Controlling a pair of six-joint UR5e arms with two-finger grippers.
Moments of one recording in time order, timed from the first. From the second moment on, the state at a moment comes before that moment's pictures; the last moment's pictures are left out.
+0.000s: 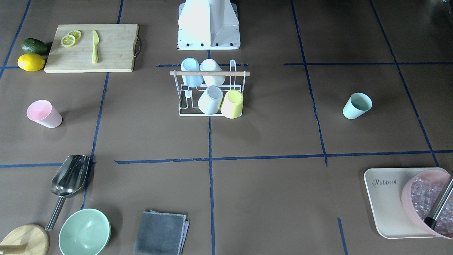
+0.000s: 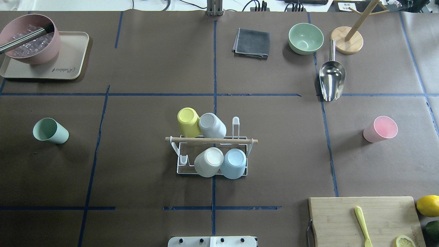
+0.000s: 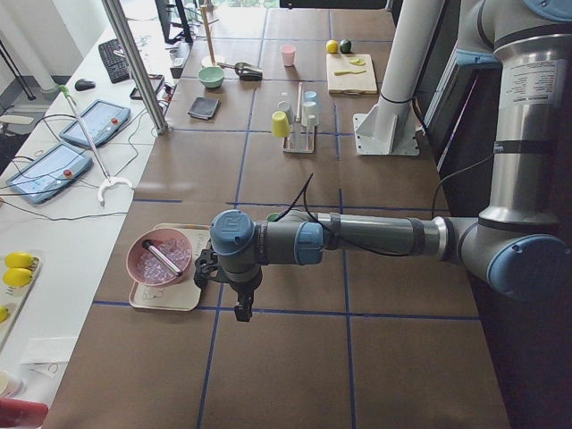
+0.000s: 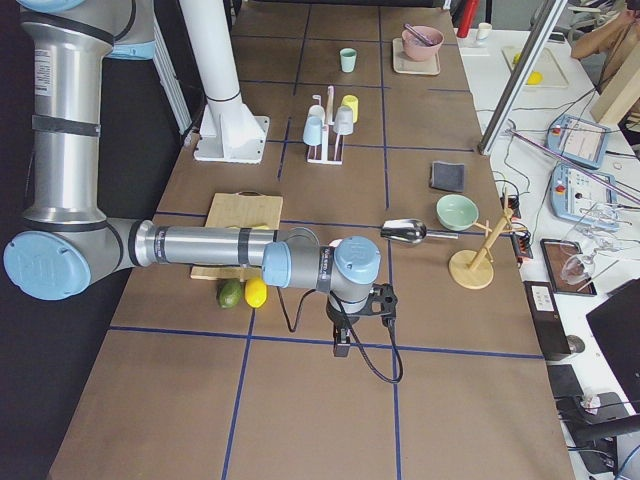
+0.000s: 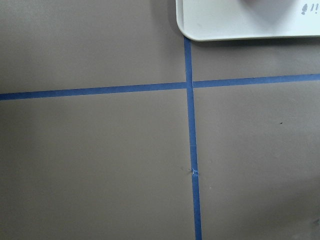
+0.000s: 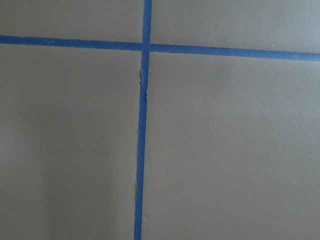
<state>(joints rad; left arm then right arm) -1.59 -1.55 -1.64 -1.51 -2.36 0.09 1.53 -1.68 1.68 -1.62 2.29 -0.04</state>
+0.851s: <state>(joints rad) -1.55 -1.55 -1.68 -1.48 -2.36 0.09 1.53 -1.68 1.66 -1.62 2.30 -0.04</state>
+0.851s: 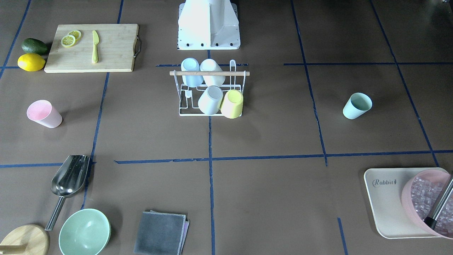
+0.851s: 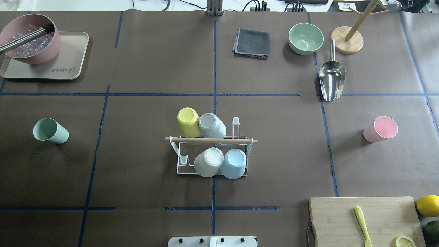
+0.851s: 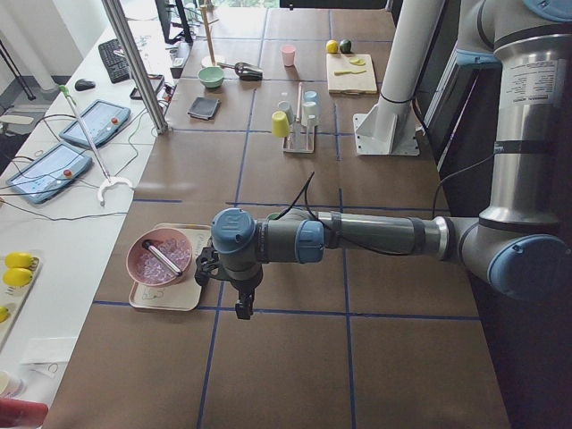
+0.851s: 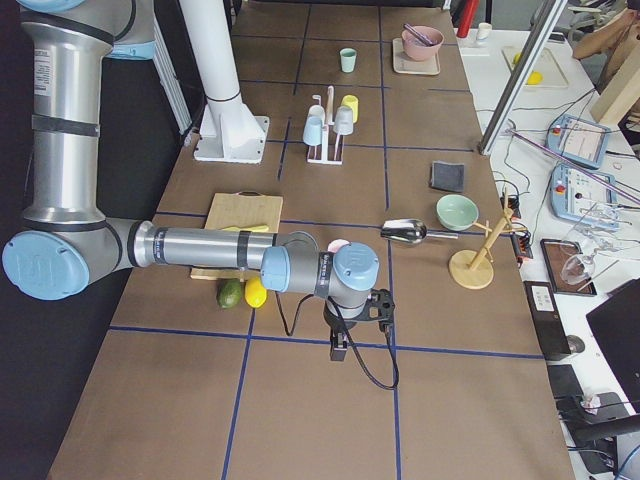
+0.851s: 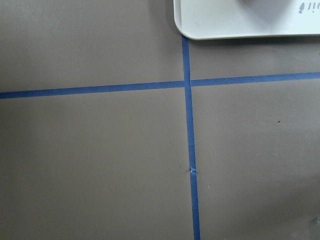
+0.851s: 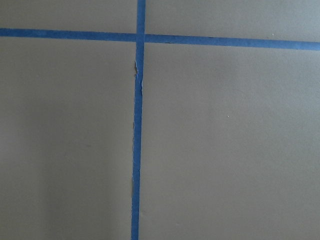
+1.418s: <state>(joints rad) -1.32 -1.63 -1.86 -1.19 -2.34 0.09 1.44 -1.53 1.67 -1.79 2.32 -0.04</state>
